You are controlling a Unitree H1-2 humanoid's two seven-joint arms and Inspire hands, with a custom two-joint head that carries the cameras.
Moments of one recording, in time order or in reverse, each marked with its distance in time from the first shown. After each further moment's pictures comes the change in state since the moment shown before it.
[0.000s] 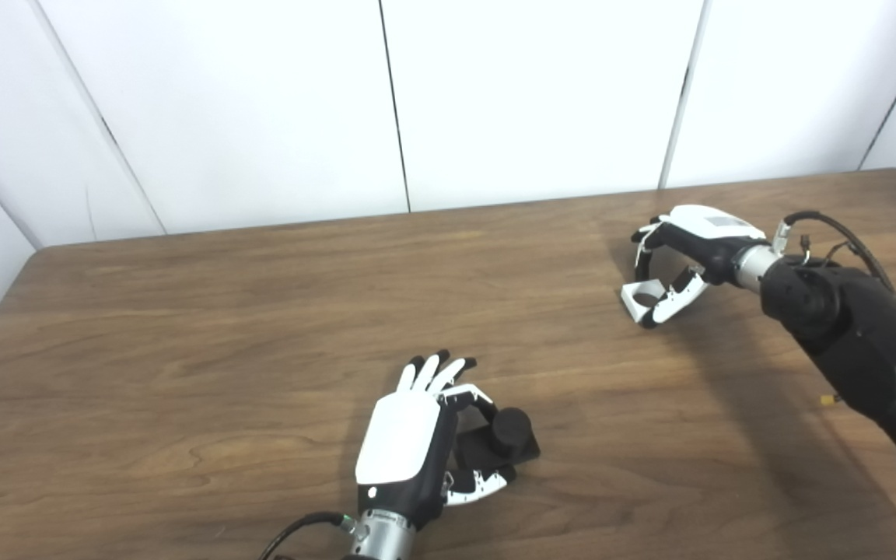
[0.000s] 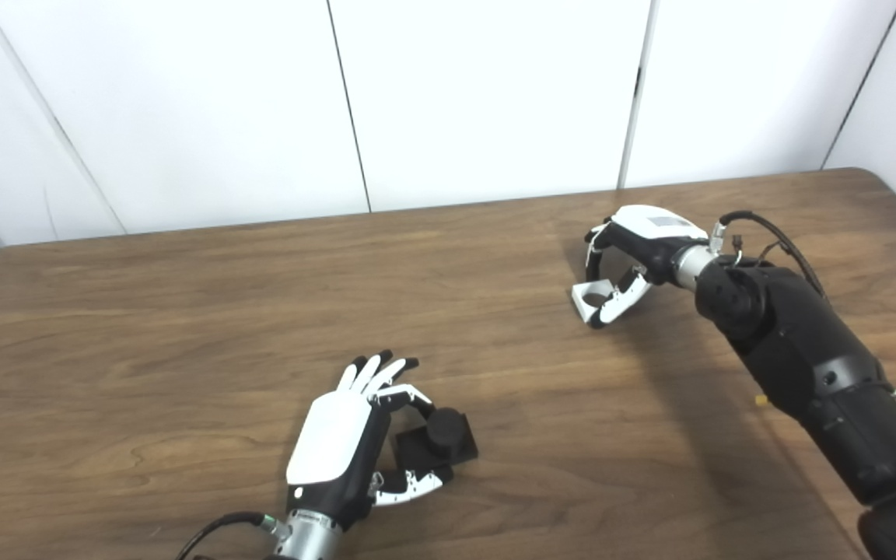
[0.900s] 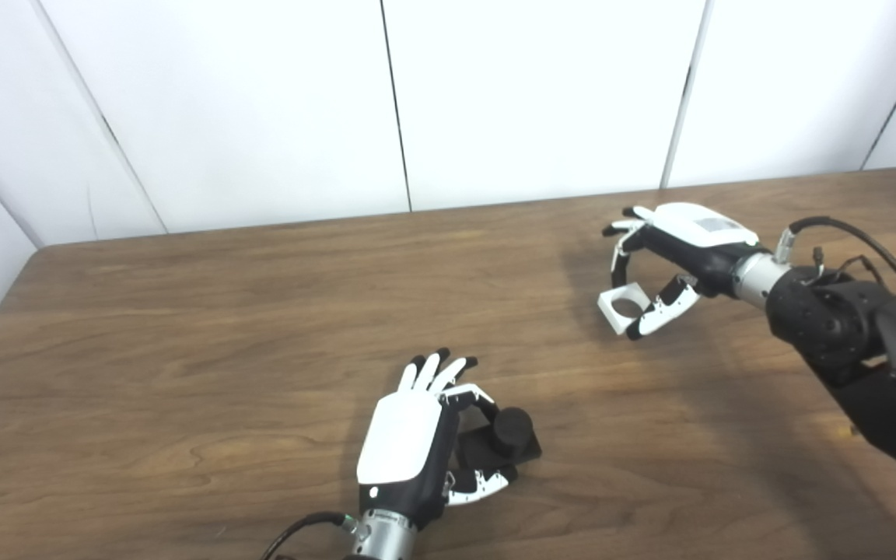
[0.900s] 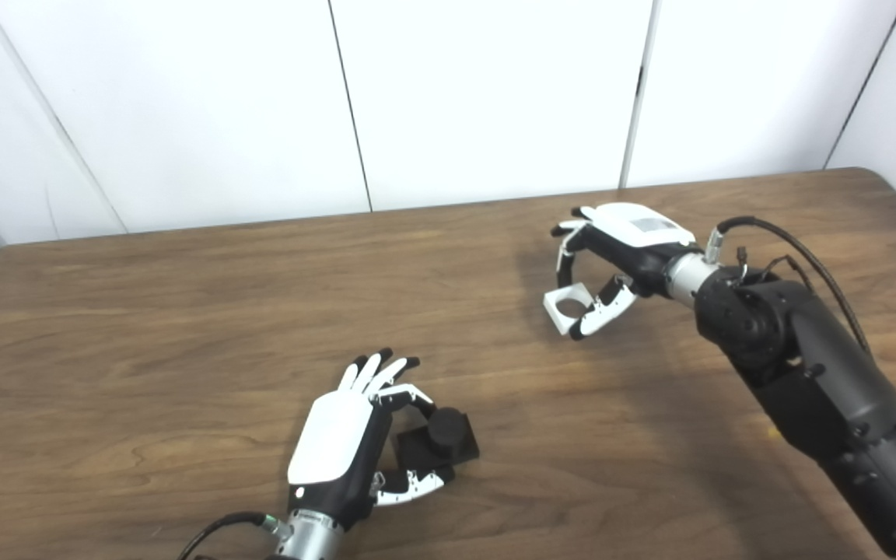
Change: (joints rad) left arm -0.001 -0.004 -0.001 0.003 0.005 -0.001 0.000; right arm 0.121 -0.019 -0.082 -0.487 0.011 0.080 0.155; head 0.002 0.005
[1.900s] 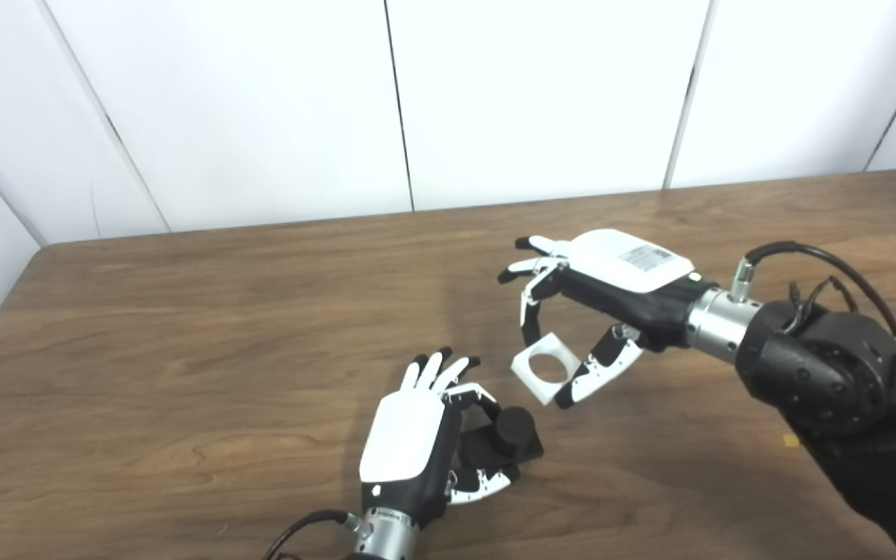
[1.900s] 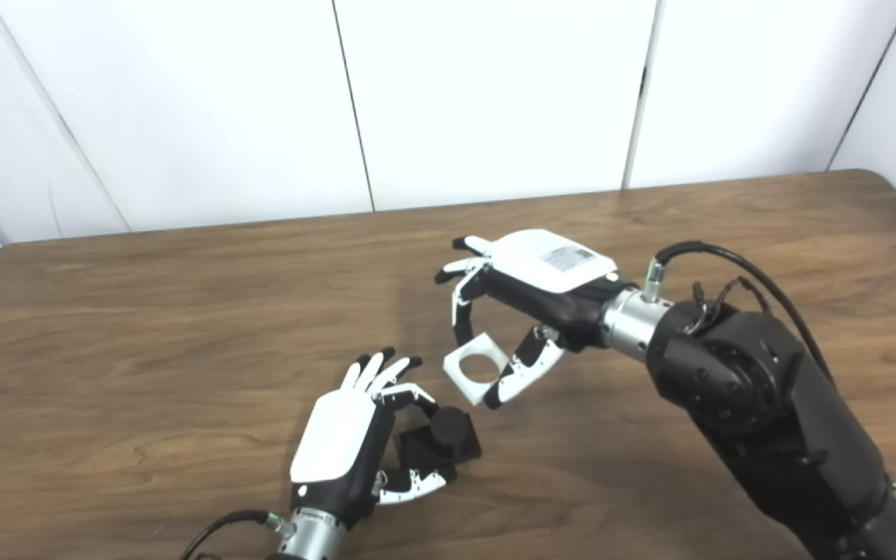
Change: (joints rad) left arm -0.004 -0.003 0.000 0.004 0.006 -0.001 -0.004; right arm 0.050 0.118 0.040 -0.436 -0.020 0.123 0.258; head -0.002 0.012
